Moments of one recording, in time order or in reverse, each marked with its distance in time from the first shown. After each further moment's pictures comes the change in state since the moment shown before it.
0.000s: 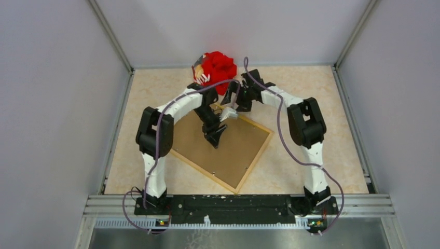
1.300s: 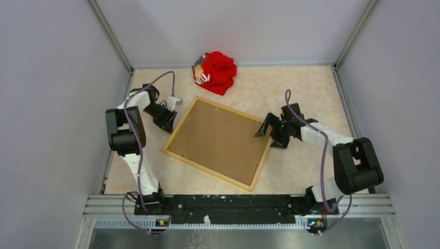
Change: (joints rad) left arm 0.660 -0.026 -0.143 0.300 -0.230 -0.024; right arm -0.146 -0.816 -1.014 0.010 0.037 0.073
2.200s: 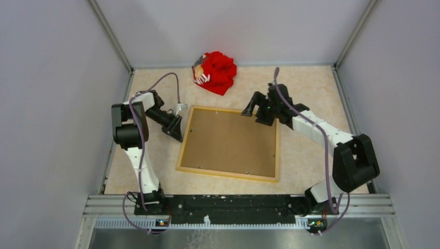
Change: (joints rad) left arm -0.035 0.074 -0.016 -0.237 0.251 0.097; right arm 0.074 0.034 0.322 -0.018 0.185 -0.034
